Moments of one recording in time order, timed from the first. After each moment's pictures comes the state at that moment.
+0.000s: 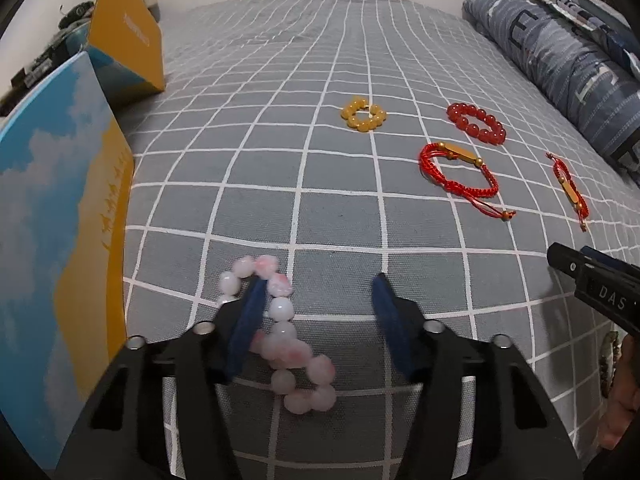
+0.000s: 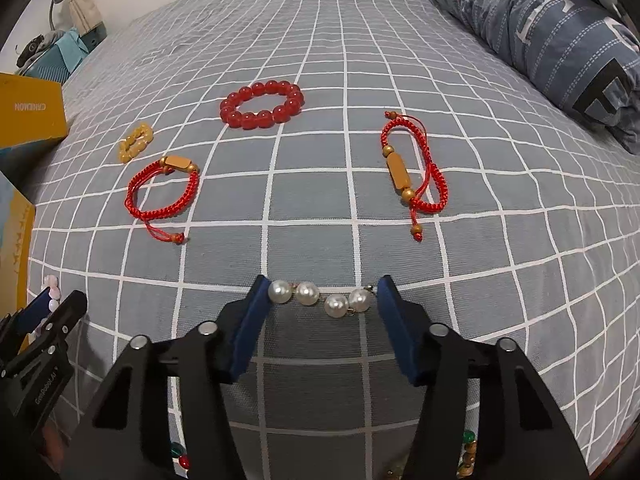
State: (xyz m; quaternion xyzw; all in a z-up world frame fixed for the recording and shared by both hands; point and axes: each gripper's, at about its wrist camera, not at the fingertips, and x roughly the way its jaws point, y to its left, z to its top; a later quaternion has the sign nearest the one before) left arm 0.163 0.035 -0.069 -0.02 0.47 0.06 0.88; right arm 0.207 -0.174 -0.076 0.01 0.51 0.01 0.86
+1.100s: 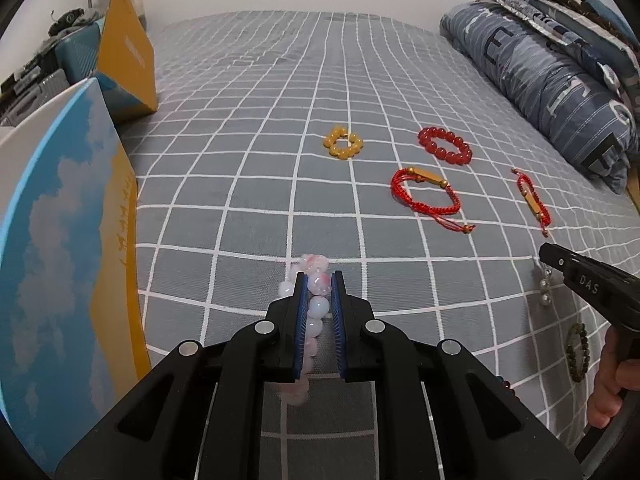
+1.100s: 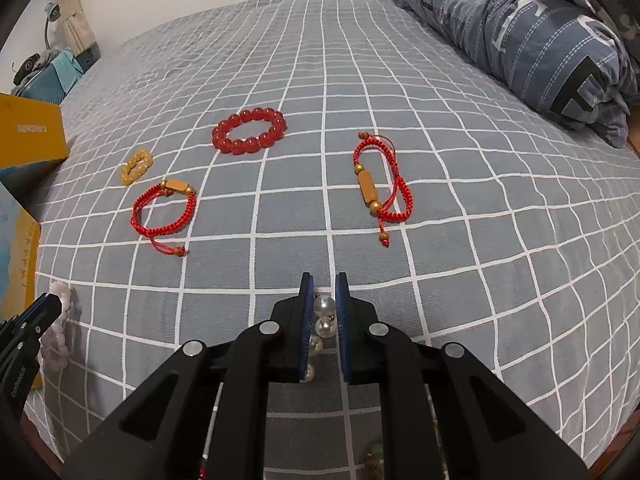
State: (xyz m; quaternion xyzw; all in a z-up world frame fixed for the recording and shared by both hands) left arm 0.147 0.042 -0.037 -0.04 0.45 0.01 0.89; right arm 0.192 -0.184 -0.056 0.02 0.48 -0.01 0.88
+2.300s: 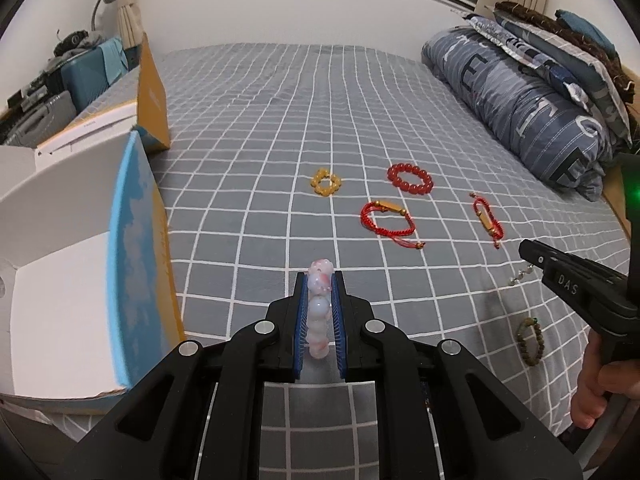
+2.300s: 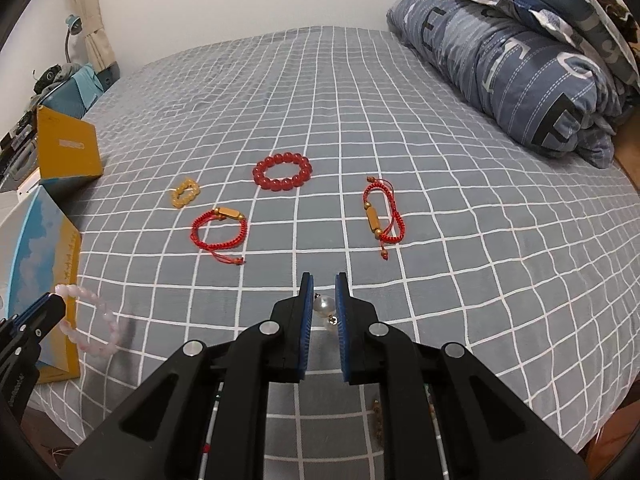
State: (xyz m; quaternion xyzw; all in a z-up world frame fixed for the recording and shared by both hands) left arm 0.099 0.041 0.025 -0.04 0.40 0.00 0.91; right arm 0.146 -0.172 0.007 0.02 0.43 0.00 0.90
